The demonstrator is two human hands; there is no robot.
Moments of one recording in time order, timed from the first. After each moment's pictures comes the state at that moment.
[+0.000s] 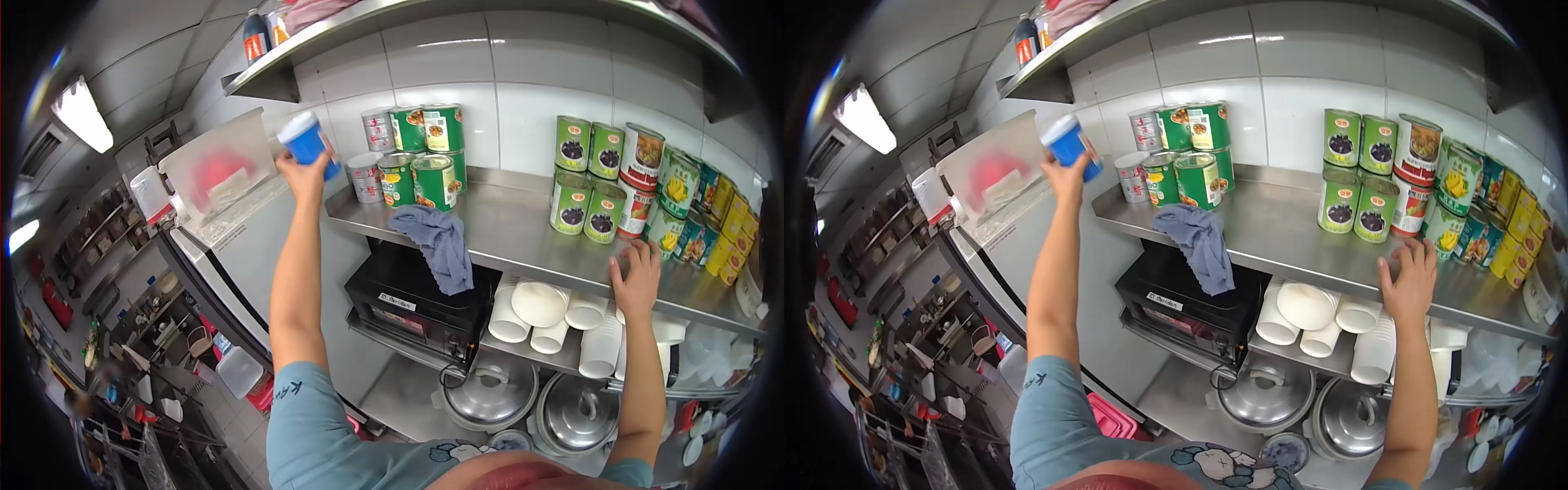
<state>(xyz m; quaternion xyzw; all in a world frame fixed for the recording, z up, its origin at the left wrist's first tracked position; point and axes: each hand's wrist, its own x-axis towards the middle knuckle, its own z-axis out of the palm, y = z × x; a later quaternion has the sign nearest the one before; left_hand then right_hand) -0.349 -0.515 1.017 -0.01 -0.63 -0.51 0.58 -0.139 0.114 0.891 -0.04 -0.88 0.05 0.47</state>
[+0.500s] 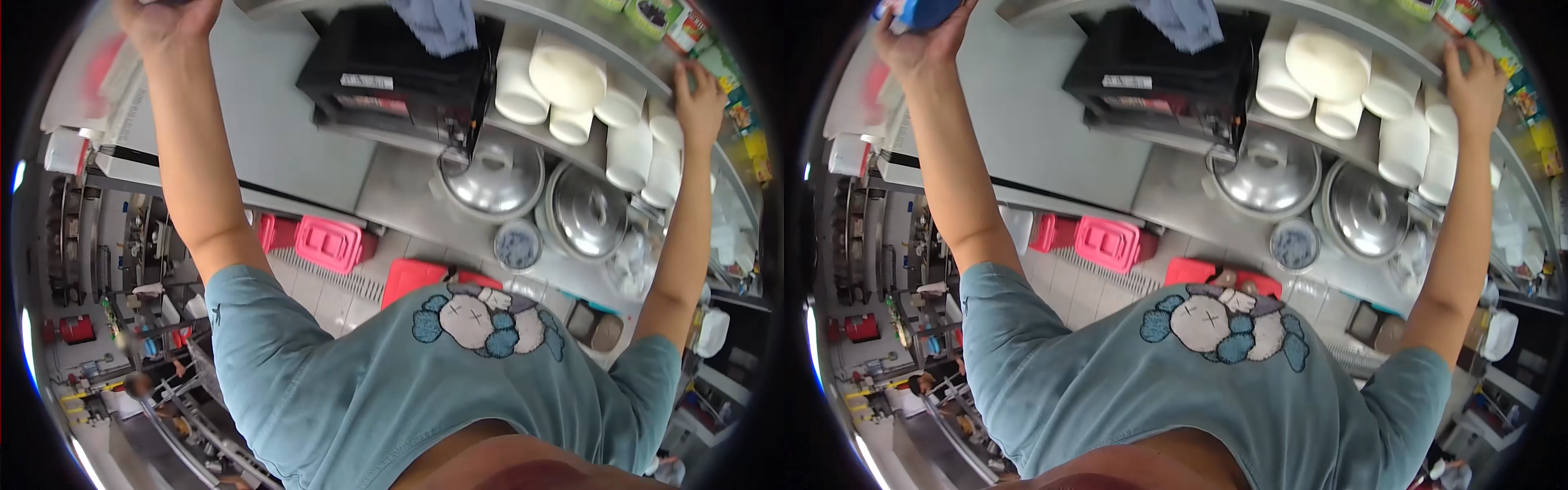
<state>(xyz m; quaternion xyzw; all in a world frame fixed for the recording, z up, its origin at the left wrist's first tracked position) -0.195 -0.441 1.009 -0.28 -0.46 -0.82 0.21 -0.177 0.177 0.867 0.00 -0.87 -0.13 0.47</state>
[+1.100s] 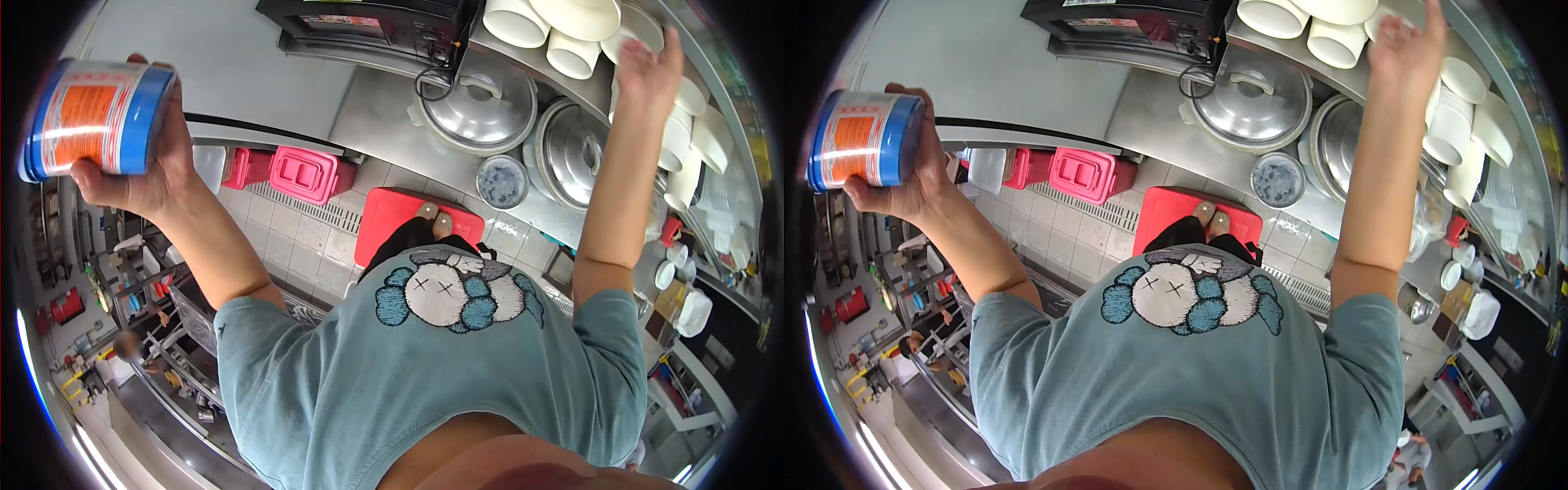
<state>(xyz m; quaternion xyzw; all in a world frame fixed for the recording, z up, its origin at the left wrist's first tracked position) -0.034 -0.454 0.872 -0.12 -0.45 -0.82 0.34 -0.164 0.039 0.771 -0.19 -0.30 0.89 0.30</state>
